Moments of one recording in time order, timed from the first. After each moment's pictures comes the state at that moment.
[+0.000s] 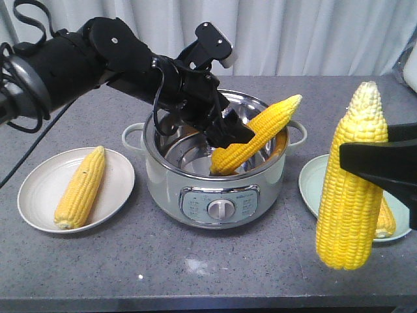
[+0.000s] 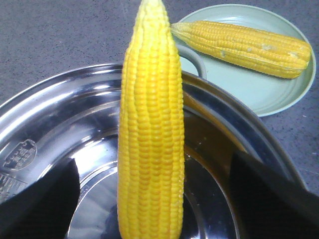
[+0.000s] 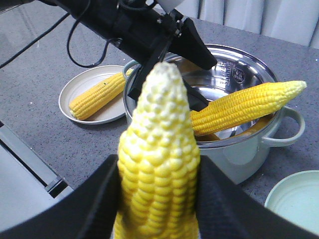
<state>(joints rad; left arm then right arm) -0.51 1.93 -1.80 -0.65 0.86 0.93 0.15 0.82 -1.01 0.70 0.92 -0.61</state>
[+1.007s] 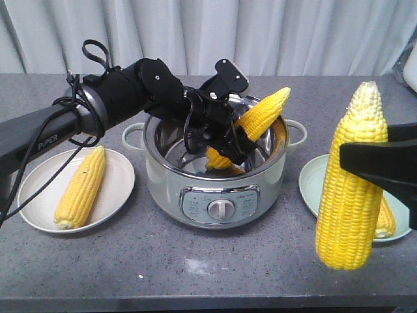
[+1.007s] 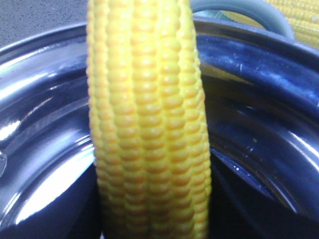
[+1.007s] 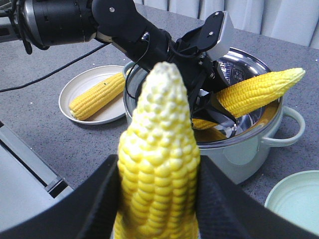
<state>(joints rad) -0.53 2.12 -1.87 -0.65 0.78 0.95 0.15 0.82 -1.01 0.70 0.92 -0.61</state>
